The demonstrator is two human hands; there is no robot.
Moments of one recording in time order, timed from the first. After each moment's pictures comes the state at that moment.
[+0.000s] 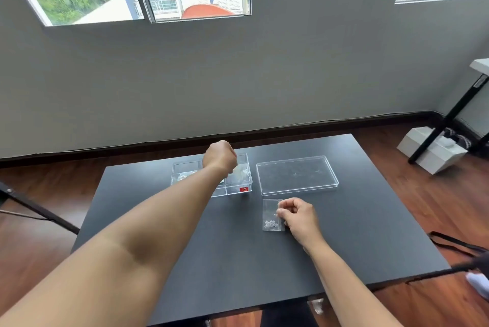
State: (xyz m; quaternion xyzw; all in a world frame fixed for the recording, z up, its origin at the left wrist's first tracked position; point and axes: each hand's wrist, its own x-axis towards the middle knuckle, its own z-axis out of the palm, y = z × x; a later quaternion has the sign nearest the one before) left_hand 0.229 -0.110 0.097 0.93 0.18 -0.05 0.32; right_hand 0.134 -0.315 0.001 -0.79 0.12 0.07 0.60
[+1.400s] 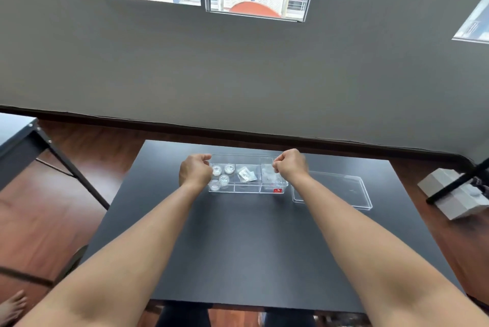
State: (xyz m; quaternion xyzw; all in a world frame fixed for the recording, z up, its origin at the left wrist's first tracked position) left_hand 0.151 0.020 0.059 0.84 0.34 0.07 0.42; right_hand 0.234 -0.195 0.086 -0.94 0.03 0.09 0.34
